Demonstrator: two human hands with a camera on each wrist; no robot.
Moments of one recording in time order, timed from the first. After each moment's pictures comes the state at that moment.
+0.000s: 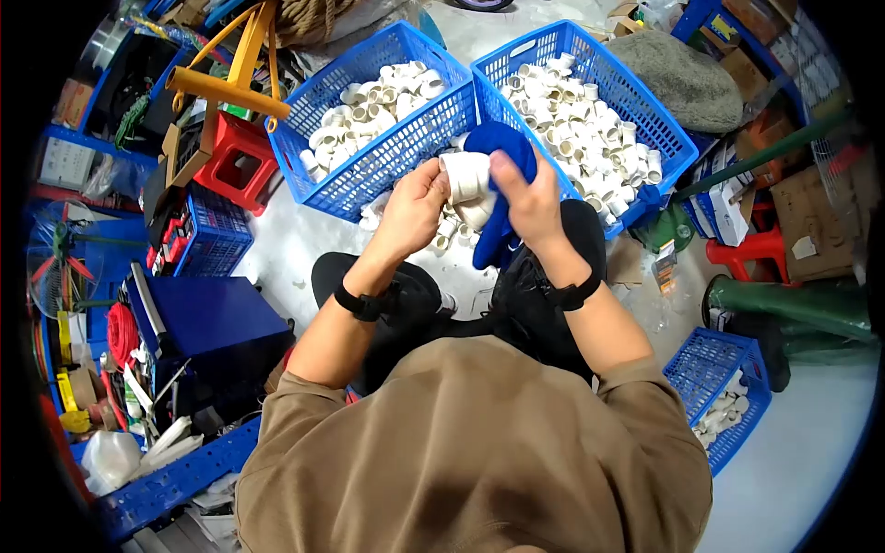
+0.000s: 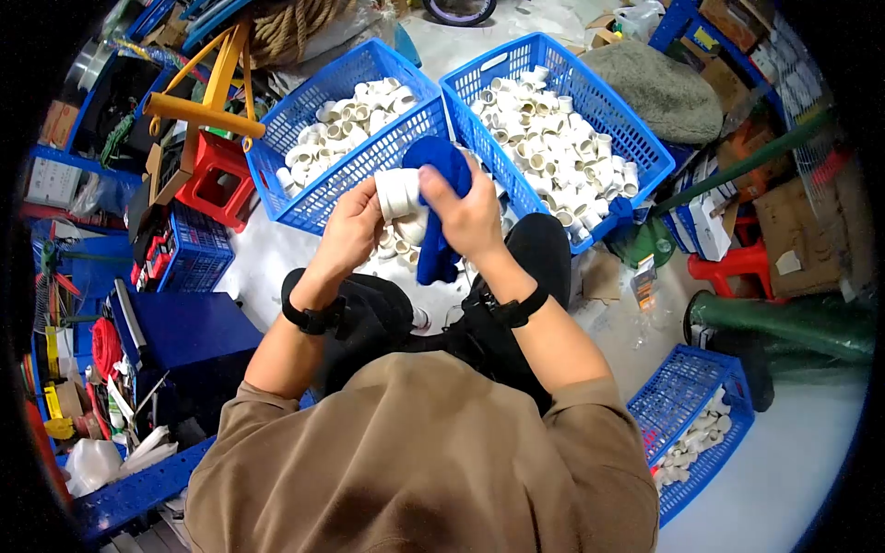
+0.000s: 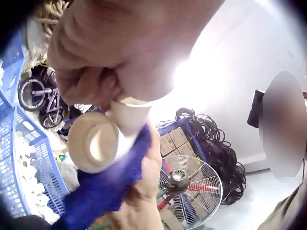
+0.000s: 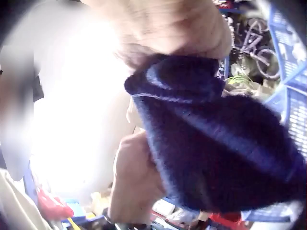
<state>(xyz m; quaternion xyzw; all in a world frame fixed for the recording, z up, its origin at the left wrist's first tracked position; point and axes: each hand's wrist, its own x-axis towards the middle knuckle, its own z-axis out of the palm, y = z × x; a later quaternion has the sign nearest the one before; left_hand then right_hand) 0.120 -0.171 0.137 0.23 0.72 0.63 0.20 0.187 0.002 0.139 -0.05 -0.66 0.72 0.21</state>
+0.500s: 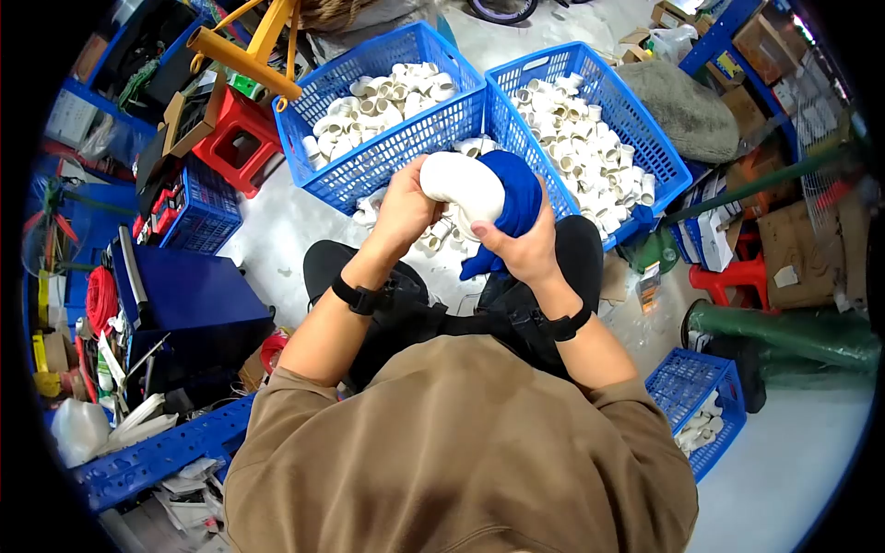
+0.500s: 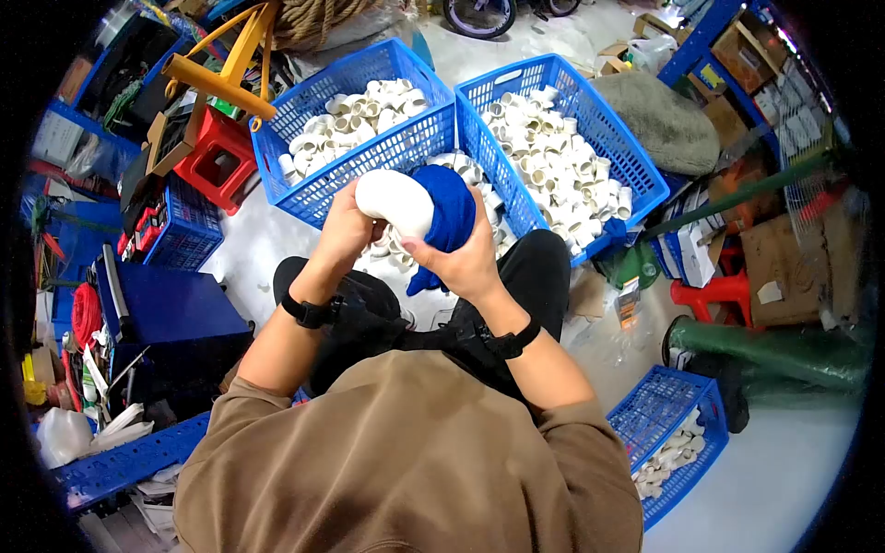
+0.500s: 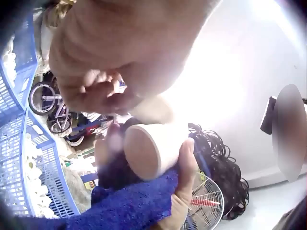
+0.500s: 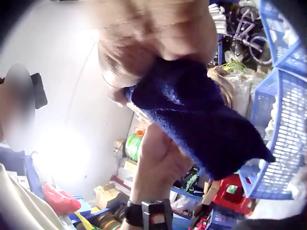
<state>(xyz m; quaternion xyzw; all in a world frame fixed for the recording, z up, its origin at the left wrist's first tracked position) 0.133 -0.199 0.151 0.13 0.69 0.69 0.19 0.224 -0.038 0.136 0.02 -0.66 0.72 0.19</state>
